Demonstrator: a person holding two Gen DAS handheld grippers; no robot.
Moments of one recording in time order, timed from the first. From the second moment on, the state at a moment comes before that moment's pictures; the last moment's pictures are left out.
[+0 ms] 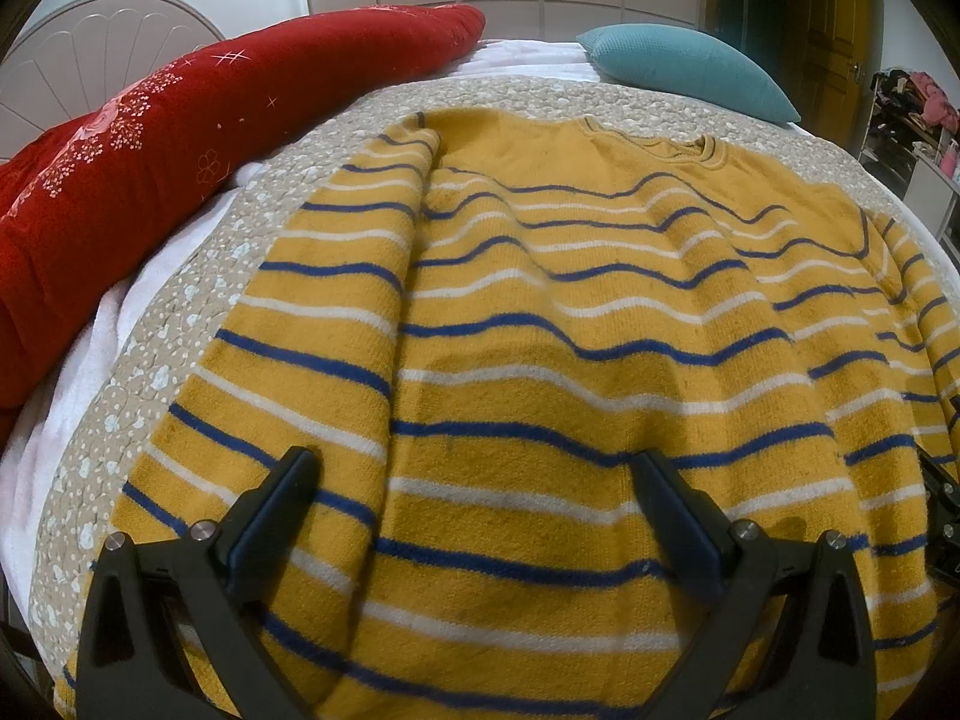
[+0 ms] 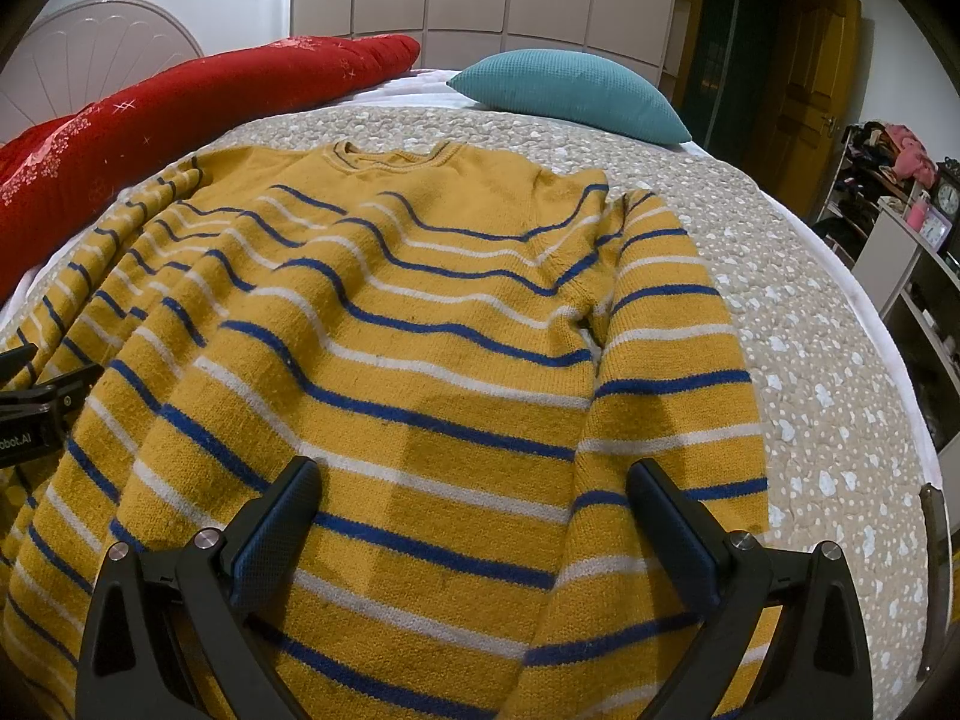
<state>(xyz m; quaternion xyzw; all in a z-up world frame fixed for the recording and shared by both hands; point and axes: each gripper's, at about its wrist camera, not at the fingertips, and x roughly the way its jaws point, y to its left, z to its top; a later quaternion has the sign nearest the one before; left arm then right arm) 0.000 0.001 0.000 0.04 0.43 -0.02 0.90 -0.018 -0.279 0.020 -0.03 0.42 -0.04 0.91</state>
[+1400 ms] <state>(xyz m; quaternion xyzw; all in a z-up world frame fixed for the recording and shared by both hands) 0.003 -0.002 -0.001 0.05 0.43 -0.02 0.90 -0.056 -0.396 0.118 0.13 0.37 0.00 0.92</state>
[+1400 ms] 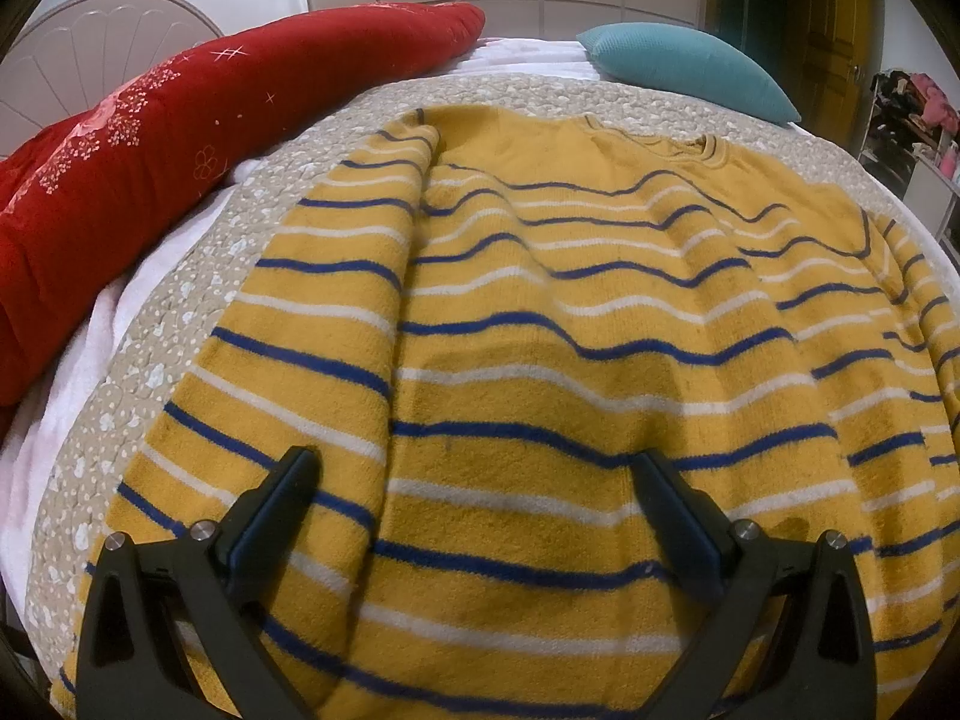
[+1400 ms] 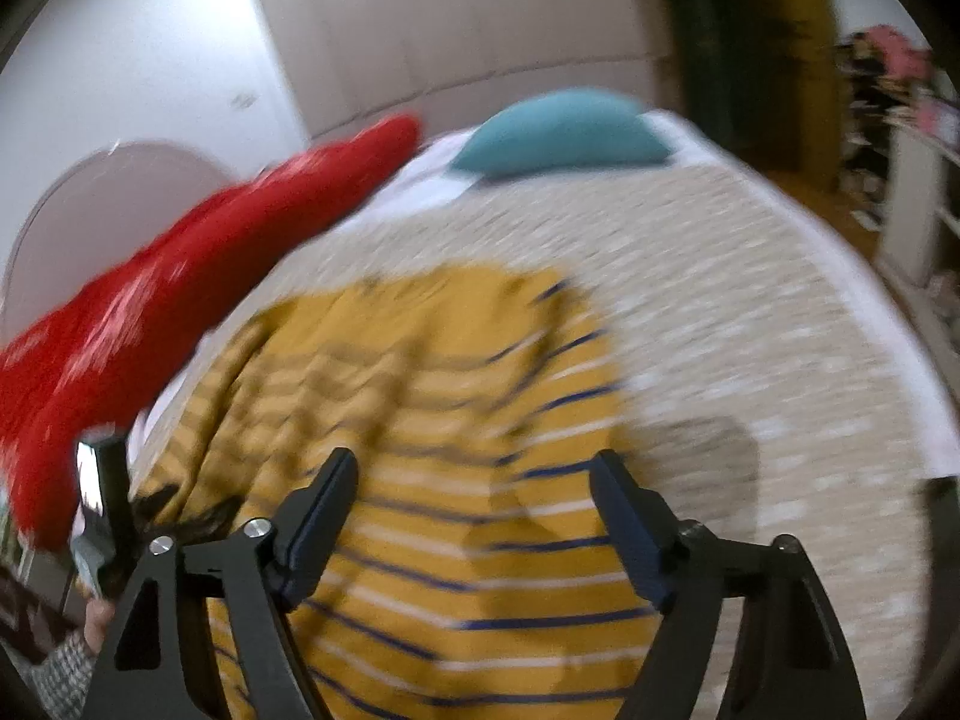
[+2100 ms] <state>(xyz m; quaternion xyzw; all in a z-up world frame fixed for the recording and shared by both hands) 0.003 -0.003 -0.004 0.06 0.43 -0.01 0.90 -0.078 -0.451 0.090 0.09 0.41 -0.04 0.91</state>
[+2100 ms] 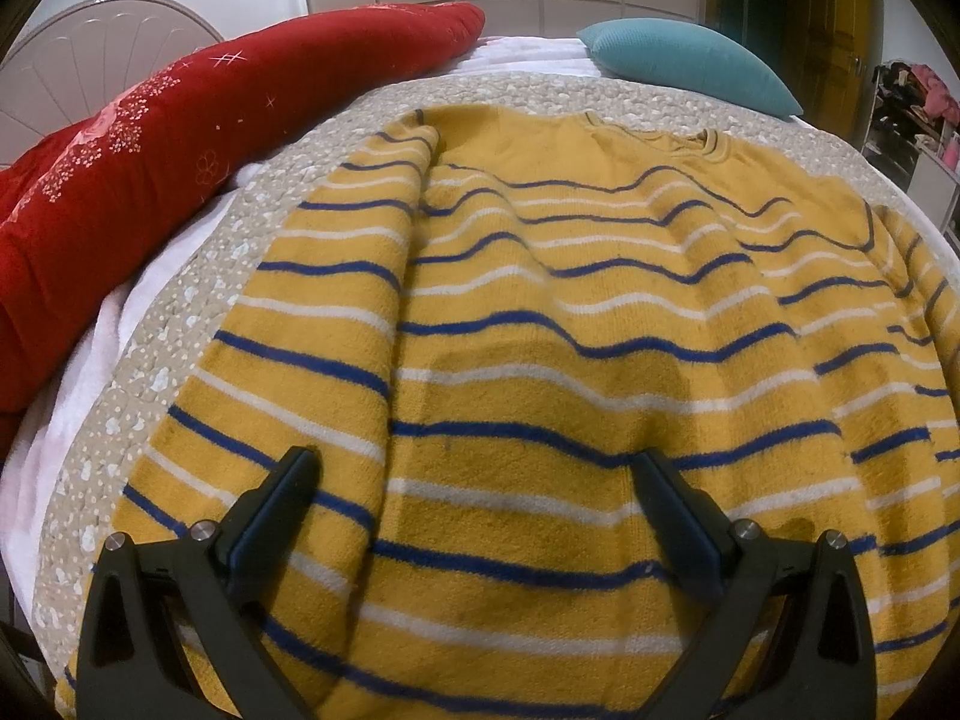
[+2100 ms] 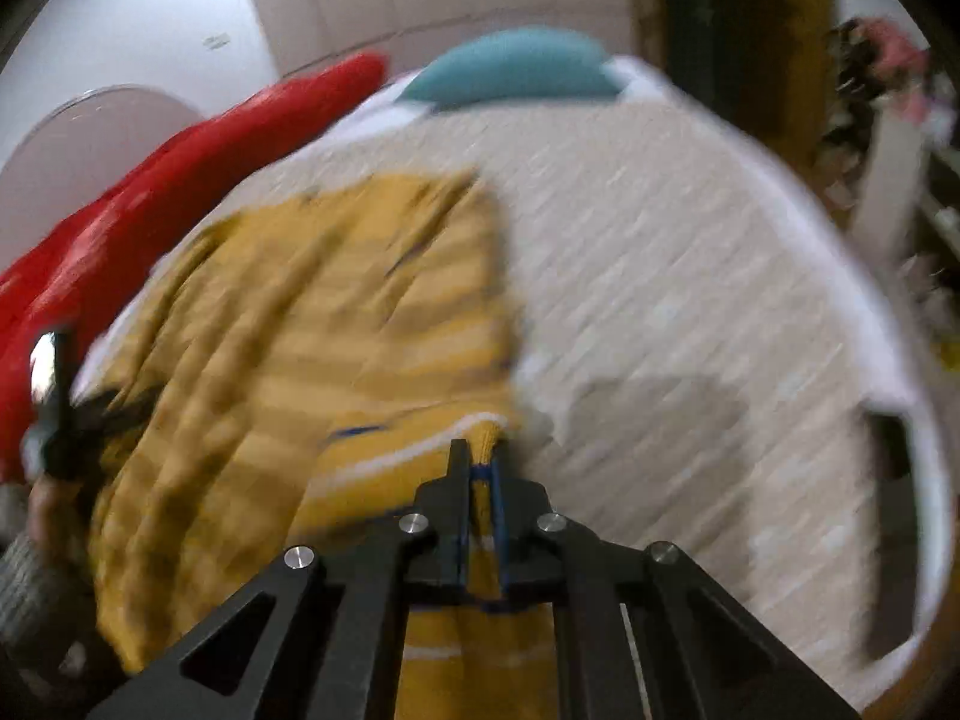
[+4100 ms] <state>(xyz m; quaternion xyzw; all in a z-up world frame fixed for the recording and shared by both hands) -0.126 0.180 0.090 -0.11 0.29 0.02 0.95 0.099 -0.120 0.099 -0.18 0.39 0.09 0.90</state>
